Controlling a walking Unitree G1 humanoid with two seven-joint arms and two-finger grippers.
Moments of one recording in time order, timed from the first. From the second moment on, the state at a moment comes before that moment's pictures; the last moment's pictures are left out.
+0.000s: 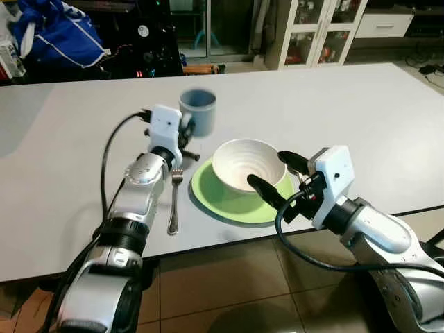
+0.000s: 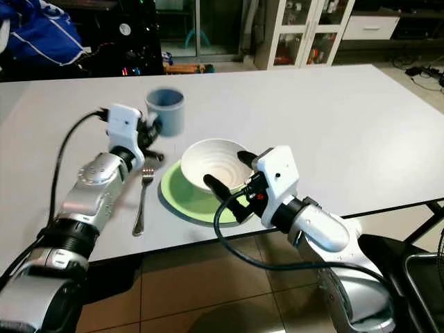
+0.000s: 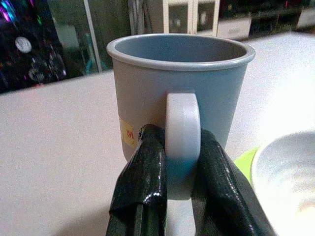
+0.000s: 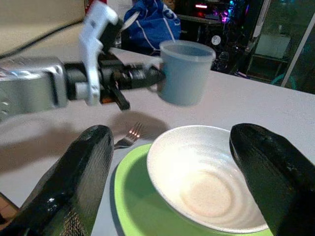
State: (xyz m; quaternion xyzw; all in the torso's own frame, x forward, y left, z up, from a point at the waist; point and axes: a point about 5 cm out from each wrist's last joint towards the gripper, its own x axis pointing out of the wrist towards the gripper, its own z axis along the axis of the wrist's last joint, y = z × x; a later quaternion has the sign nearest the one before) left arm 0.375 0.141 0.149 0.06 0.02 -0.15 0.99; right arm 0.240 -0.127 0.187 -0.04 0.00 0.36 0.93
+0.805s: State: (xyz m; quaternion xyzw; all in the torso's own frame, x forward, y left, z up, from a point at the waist) left arm 0.386 0.139 0.131 0.07 0.04 -0.13 0.99; right arm 0.215 -0.114 0.195 -0.03 0.01 0.35 0.94
